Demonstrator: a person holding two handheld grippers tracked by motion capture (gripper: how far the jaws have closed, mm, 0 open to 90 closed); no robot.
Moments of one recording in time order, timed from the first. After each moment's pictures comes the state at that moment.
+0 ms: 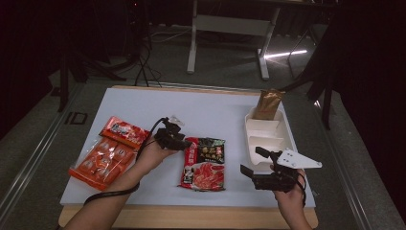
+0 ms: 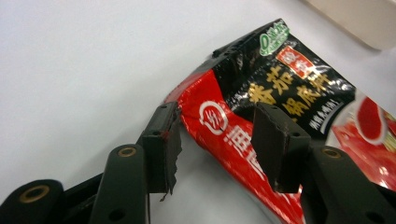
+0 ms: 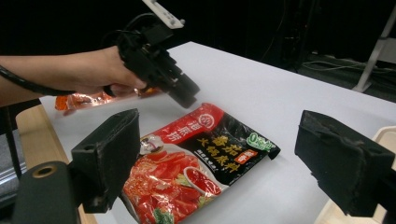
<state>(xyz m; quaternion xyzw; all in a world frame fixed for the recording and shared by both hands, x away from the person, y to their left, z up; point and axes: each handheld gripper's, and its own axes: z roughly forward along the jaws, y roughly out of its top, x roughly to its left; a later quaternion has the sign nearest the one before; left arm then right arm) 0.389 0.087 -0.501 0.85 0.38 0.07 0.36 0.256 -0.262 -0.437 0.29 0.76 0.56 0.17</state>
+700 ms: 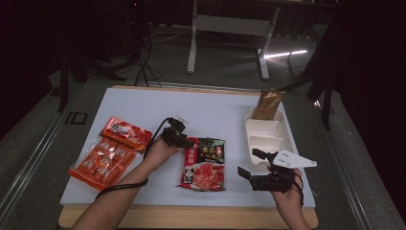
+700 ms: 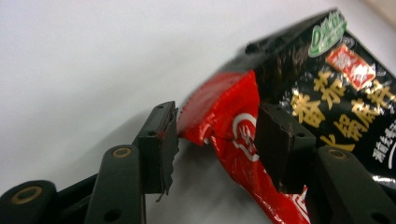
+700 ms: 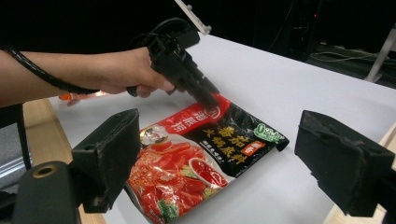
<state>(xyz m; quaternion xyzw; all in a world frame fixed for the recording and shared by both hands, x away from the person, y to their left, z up) 0.413 0.073 -0.529 0.85 0.41 0.04 0.33 0.258 -0.257 -0.443 0.29 0.77 0.54 0.15</state>
